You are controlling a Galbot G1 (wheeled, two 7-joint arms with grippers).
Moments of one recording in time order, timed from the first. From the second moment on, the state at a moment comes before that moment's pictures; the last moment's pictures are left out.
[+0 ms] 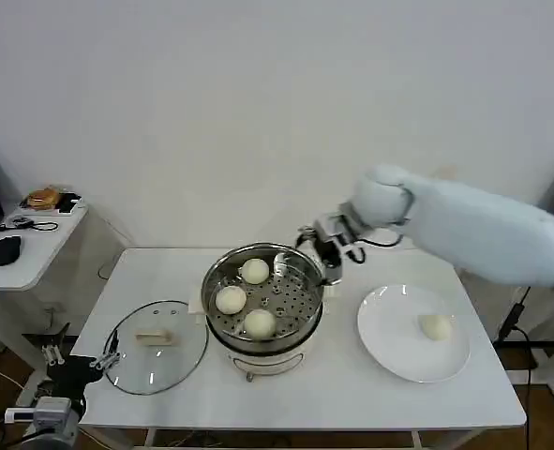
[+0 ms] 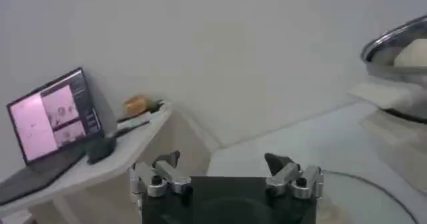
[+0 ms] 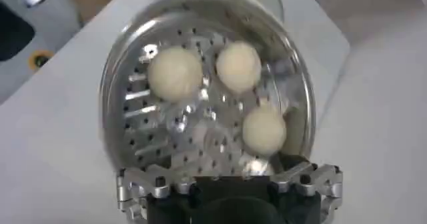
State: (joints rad) left arm 1.67 -1.17 -0.80 -2.11 -0.07 0.22 -0.09; right arm 0.48 0.82 -1.11 1.51 0.23 -0.23 -0.99
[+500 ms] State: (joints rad) left arm 1.66 -1.16 -0.75 -2.12 -0.06 0.22 -0.09; right arm 0.28 0.49 -1.00 1.53 0.09 -0.27 -0.96
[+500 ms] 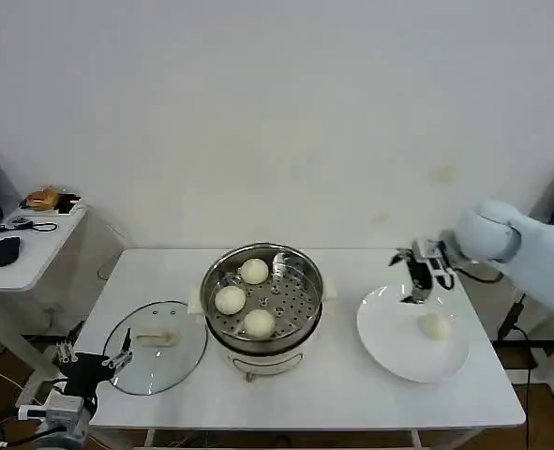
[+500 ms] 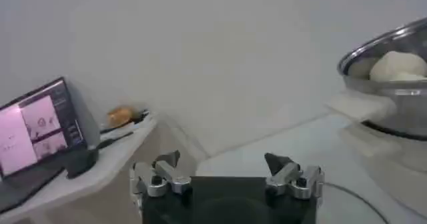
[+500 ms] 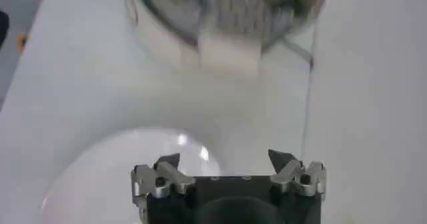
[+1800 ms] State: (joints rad) left arm 1.65 -1.11 -0.83 -2.09 -0.12 0.23 -0.09; right arm -0.17 0.60 -0.65 1.19 -0.21 -0.22 -0.95
